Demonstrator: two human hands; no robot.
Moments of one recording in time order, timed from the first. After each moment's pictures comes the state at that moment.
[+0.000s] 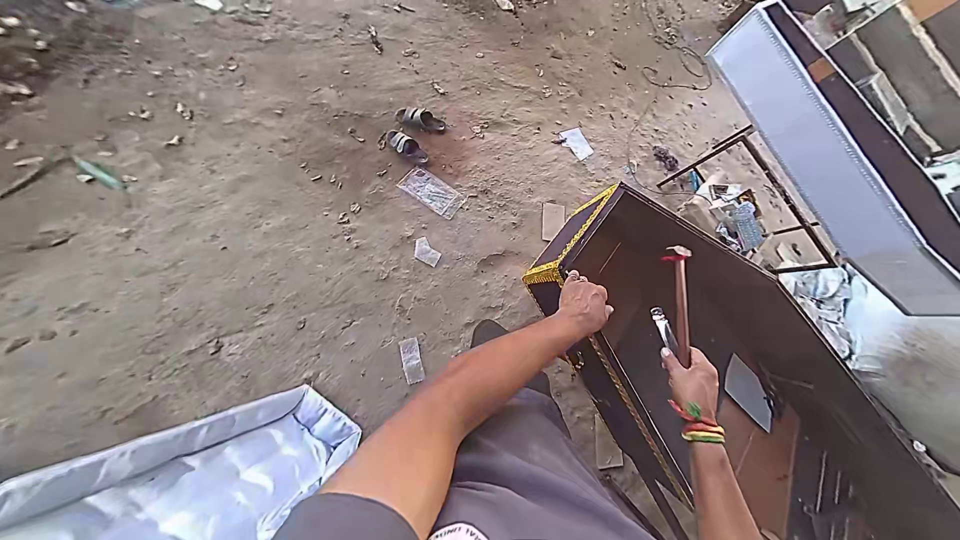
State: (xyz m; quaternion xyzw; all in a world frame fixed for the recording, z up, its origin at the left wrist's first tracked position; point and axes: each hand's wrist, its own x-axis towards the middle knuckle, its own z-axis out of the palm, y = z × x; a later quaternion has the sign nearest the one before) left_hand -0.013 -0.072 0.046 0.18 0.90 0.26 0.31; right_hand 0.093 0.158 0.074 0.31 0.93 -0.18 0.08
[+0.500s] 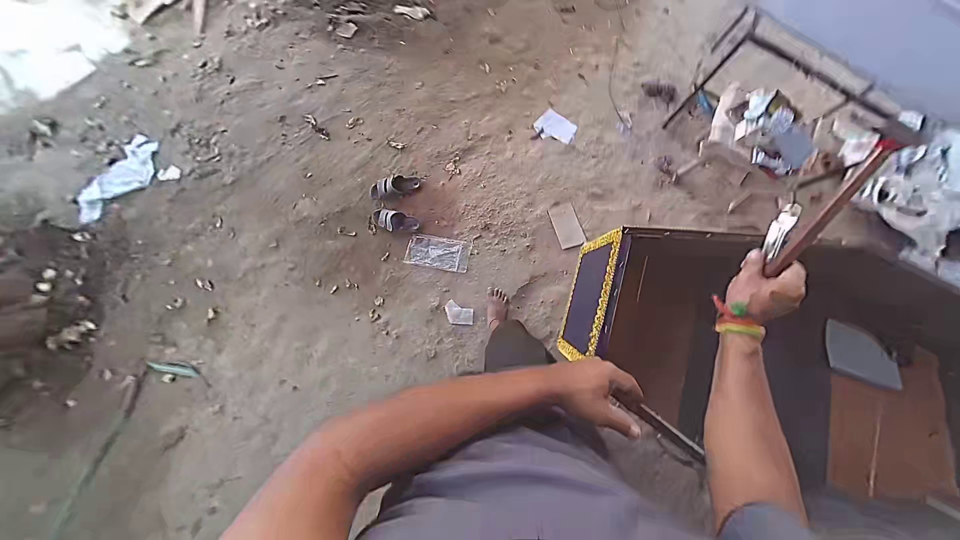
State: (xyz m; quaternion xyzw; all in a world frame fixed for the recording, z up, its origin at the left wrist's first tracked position) left_hand -0.141 -0.163 0.058 0.46 0.55 0.42 0.55; right_hand -0.168 0.129 0.066 0.49 0.83 -0.17 -0.21
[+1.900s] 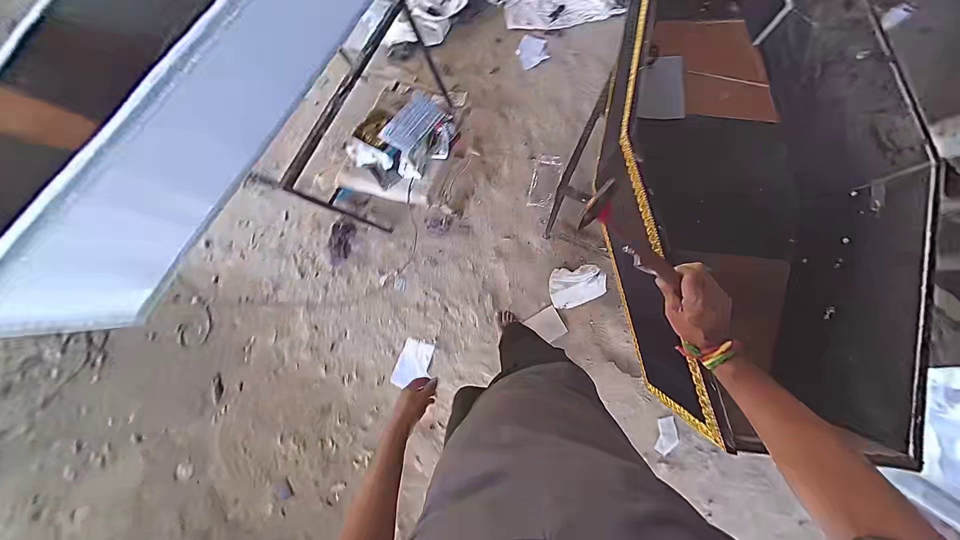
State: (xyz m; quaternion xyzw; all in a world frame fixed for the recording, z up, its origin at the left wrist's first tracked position) left_hand -0.883 0.199 -0.190 0.35 0.76 -0.06 0.55; right_hand -0.318 0.186 -0.005 0.77 0.61 0.04 -0.20
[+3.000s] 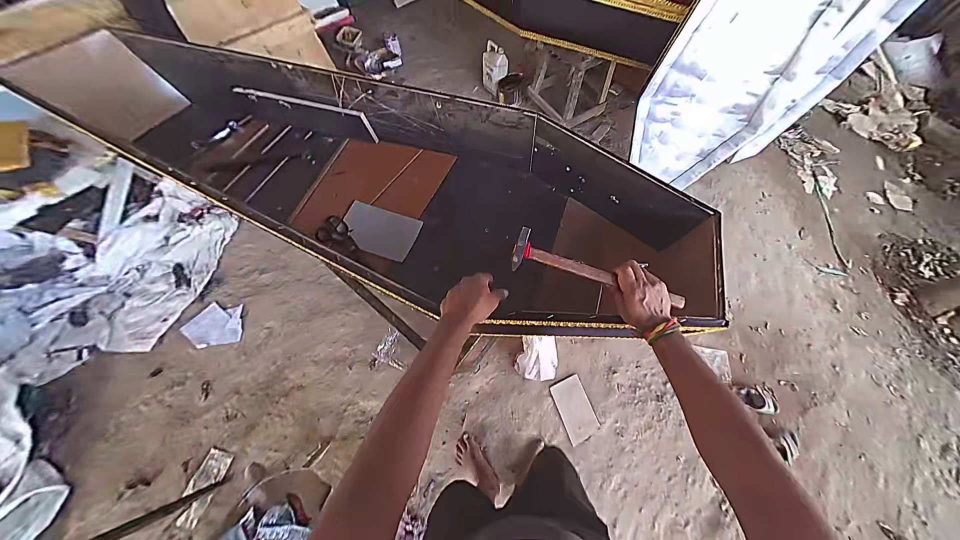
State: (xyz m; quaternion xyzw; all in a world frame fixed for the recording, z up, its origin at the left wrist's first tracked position) left_hand -0.268 0.534 0.005 0.94 -0.02 -0.28 0.20; right_hand -0.333 0.194 -0.007 0.98 0.10 0.19 -0.04
